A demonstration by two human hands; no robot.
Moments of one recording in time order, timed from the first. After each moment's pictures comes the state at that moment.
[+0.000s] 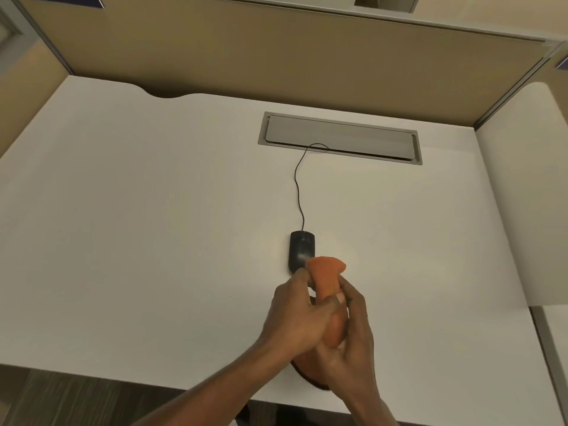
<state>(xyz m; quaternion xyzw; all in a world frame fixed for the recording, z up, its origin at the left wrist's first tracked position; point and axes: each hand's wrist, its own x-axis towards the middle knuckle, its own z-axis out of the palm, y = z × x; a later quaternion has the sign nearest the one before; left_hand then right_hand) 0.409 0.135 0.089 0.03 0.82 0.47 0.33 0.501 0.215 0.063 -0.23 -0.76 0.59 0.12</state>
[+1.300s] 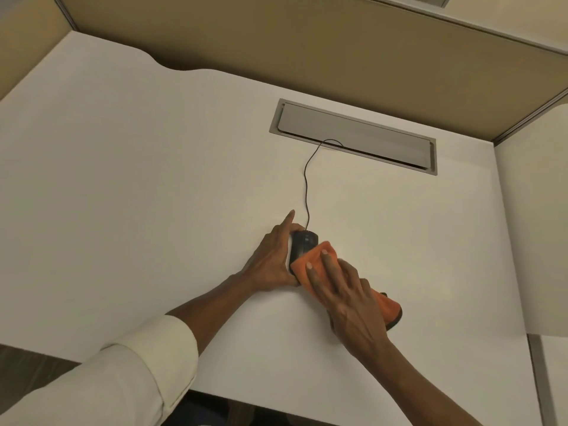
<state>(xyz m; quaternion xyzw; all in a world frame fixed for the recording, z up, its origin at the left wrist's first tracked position) 0.296 0.116 -0.064 0.27 0.84 0.42 0.22 0.442 0.298 -0.012 0.07 -0.99 -0.03 -0.12</state>
